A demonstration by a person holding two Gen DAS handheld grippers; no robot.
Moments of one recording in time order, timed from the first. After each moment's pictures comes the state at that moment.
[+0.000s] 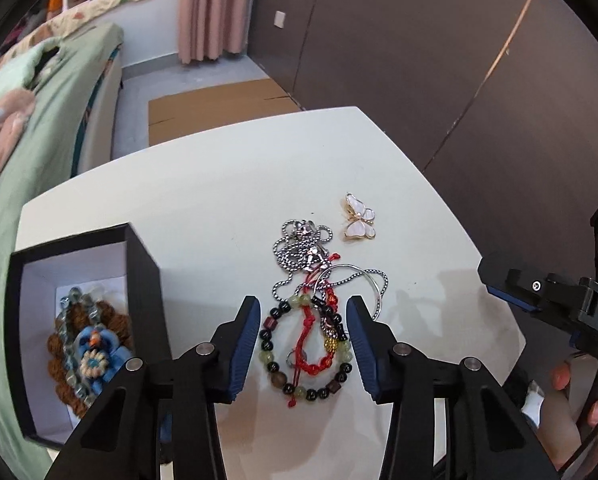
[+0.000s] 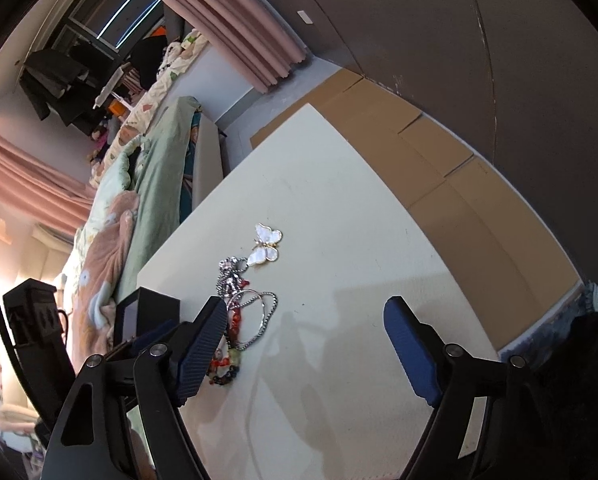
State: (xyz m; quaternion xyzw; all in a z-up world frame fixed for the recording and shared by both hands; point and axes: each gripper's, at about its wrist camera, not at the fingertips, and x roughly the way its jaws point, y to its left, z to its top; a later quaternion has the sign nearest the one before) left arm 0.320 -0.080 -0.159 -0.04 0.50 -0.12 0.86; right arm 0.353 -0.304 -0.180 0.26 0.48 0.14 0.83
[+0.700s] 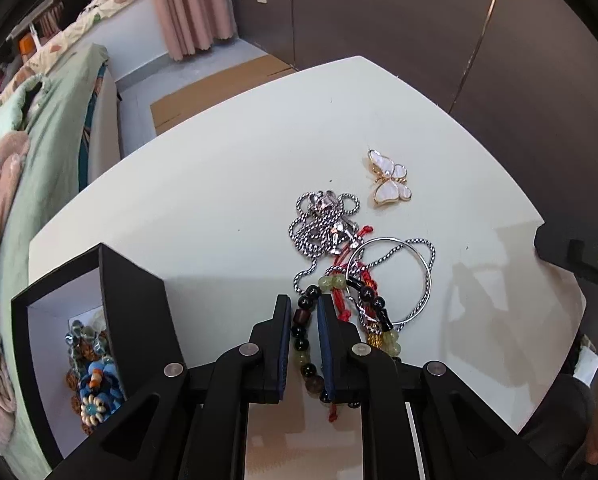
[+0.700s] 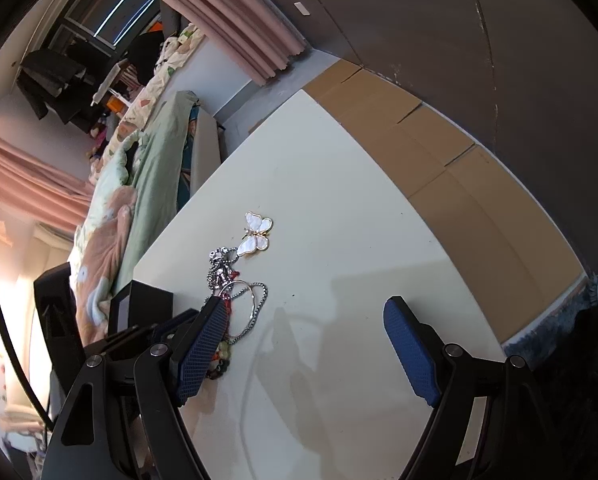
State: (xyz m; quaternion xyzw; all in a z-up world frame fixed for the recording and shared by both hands) left arm 0.336 -0.092 -0.185 0.07 0.54 -0.11 0.83; right arm 0.352 -0.308 -0.192 0.26 0.49 0.14 0.82
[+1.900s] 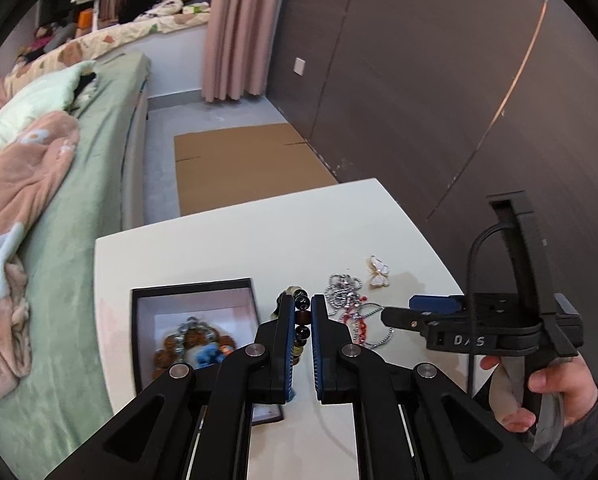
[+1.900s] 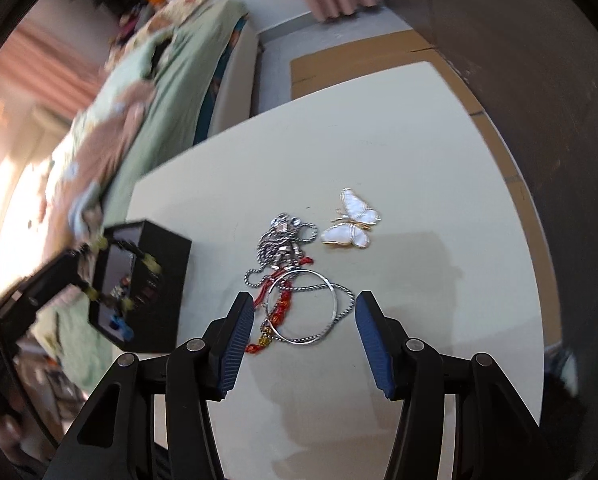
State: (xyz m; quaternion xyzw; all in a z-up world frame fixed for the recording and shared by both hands) left arm 0.295 -0.011 -0.082 -0.07 0.44 -0.10 0.89; right arm 0.398 -0.207 -0.174 0.05 0.57 0.23 0.79
